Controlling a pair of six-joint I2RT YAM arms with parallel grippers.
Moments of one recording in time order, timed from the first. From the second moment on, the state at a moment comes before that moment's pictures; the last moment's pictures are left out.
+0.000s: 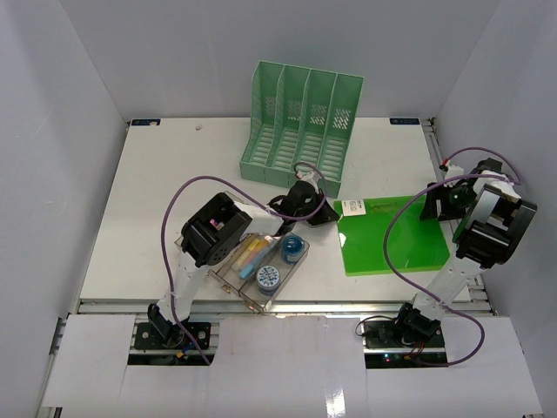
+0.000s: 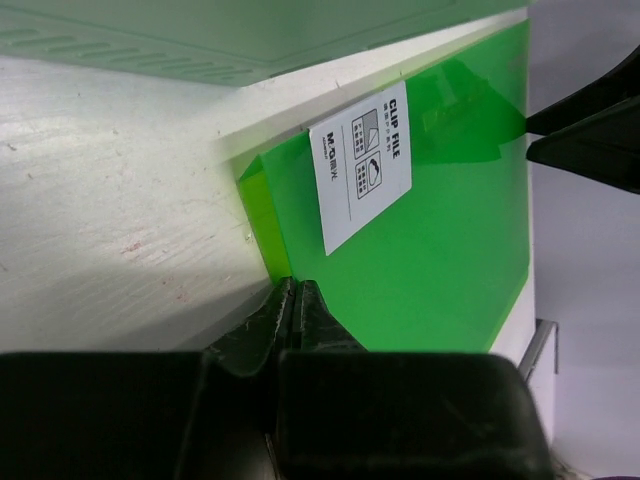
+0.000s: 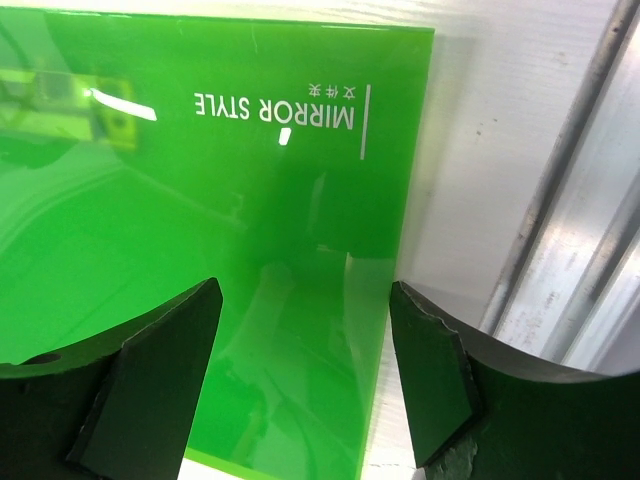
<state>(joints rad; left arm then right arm) -0.83 2.23 1.33 0.43 0.17 -0.90 -0.50 1.95 1.36 -0.79 -0.48 -0.59</state>
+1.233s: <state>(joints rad) -0.81 2.02 1.07 0.61 0.33 -0.63 -0.29 1.75 1.42 -1.24 -0.89 -1.46</state>
